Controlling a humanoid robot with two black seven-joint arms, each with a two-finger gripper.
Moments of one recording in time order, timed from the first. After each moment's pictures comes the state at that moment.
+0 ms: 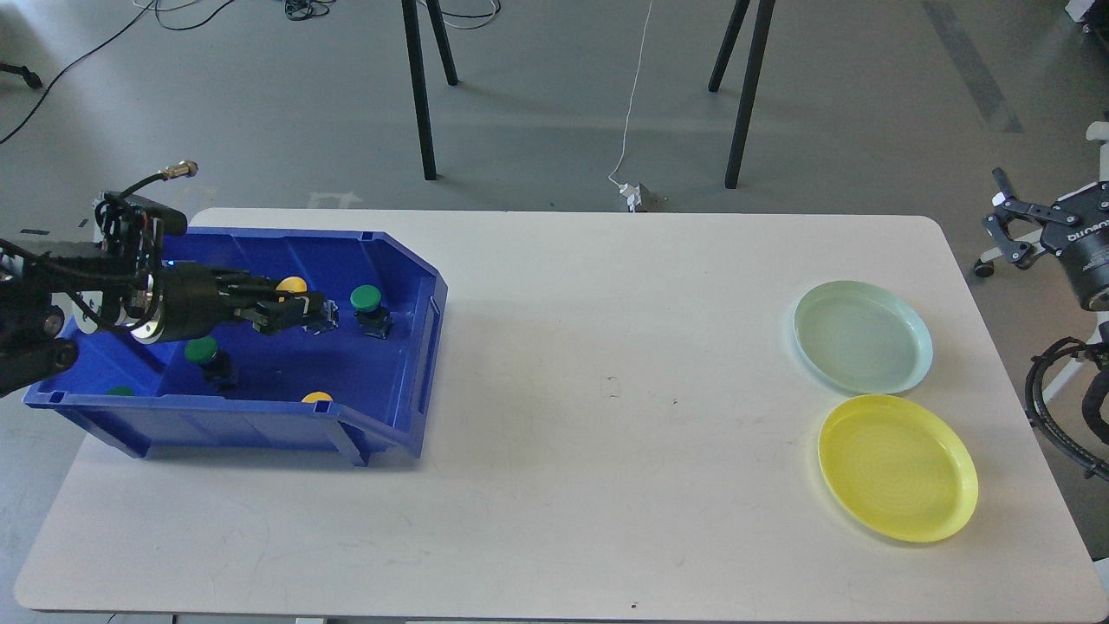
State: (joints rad) left arm -1.23 0.94 0.33 -1.20 1.29 -0.03 -0.49; right arm 0.43 -0.69 0.98 0.89 0.19 0.49 0.31
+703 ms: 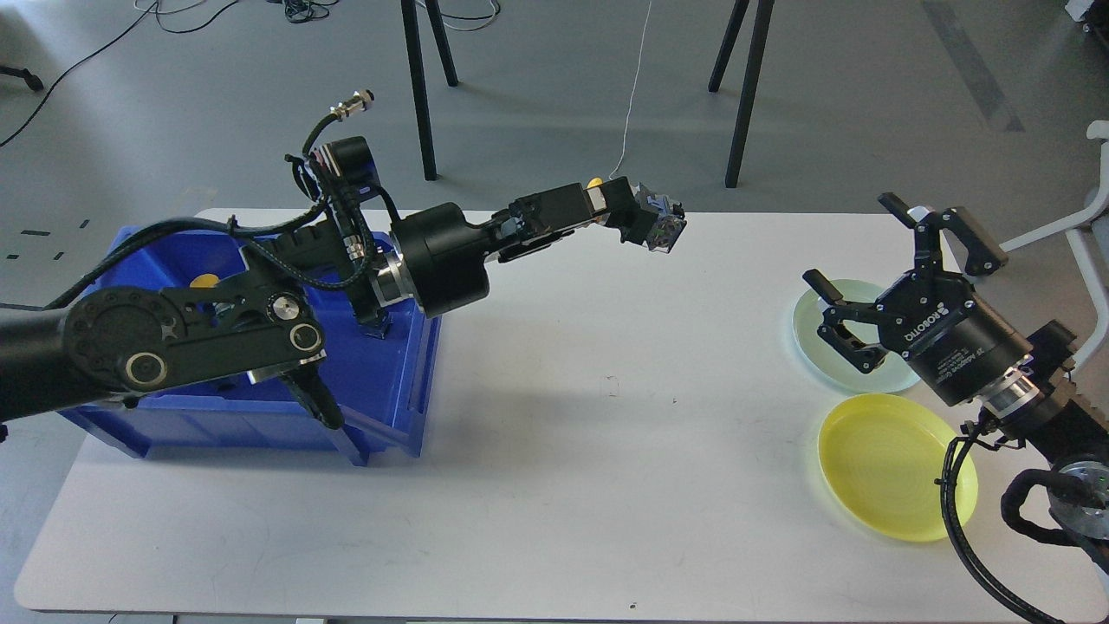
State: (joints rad) left arm -1.14 0.49 0.04 -1.43 0.73 0.10 -0.49; right arm 0.15 -0.68 0.99 1.50 -0.34 0.45 0.32
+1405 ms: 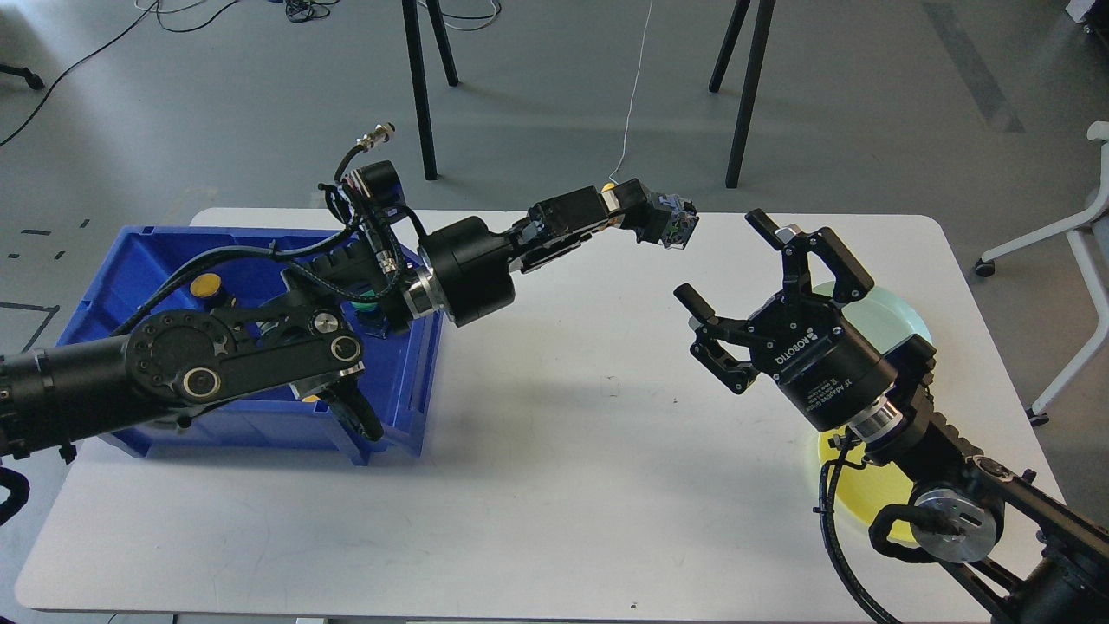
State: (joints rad) left arm -1.06 0.43 -0.05 -1.38 0.74 0.10 -0.49; right arm 0.20 -0.46 0.87 1.56 -0.44 0.37 0.43
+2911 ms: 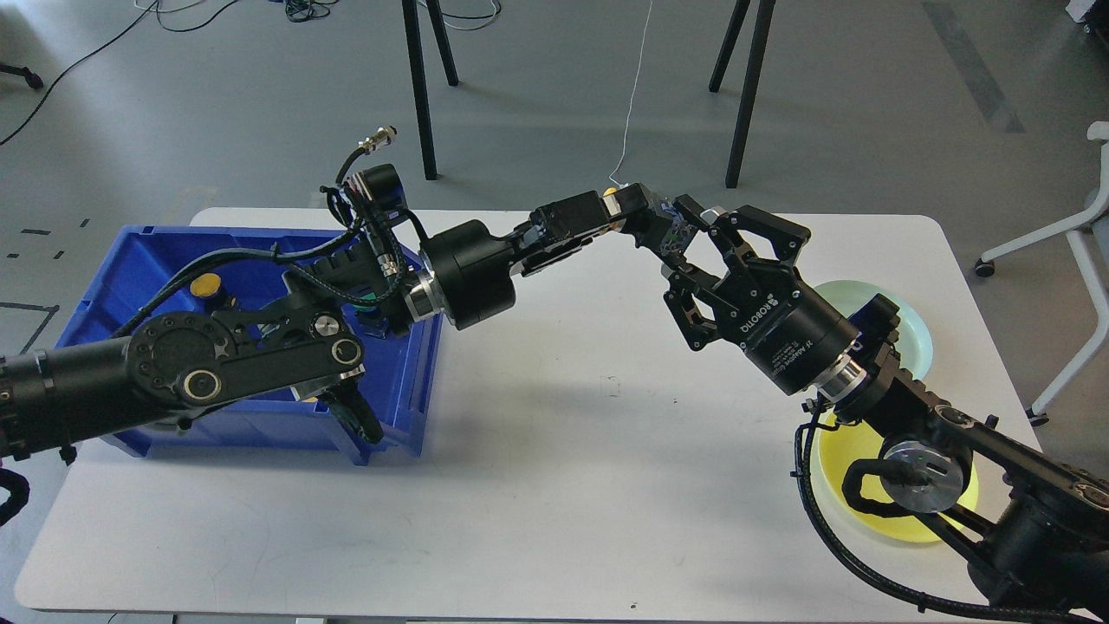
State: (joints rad) left arm -1.06 0.43 -0.05 -1.38 0.73 0.10 -0.49; right arm 0.39 -0.47 0.70 1.48 -0.35 0.30 0.42
